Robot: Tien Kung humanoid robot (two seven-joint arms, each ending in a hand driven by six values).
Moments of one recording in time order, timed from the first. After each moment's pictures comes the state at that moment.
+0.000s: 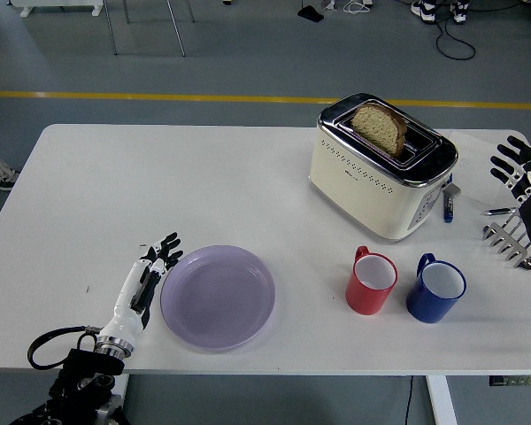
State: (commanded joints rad) left arm -0.17 0.08 -0.94 -0.93 0.97 0.22 -0.54; right arm 0.14 -0.18 1.64 1.33 -0.98 0.13 0.09
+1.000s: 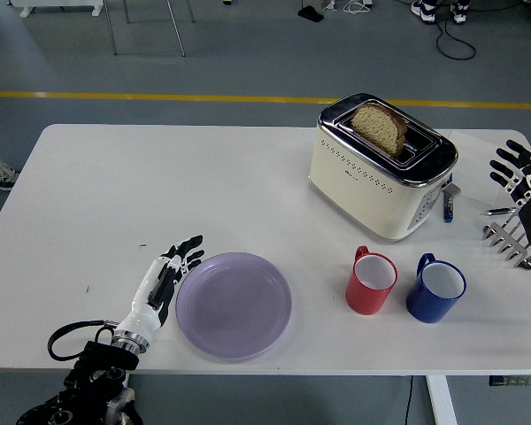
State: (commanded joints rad) left arm -0.21 0.05 -0.90 -0.91 0.93 0.15 -0.52; right arm 0.13 -0.18 1.63 1.33 -0.98 0.13 0.09
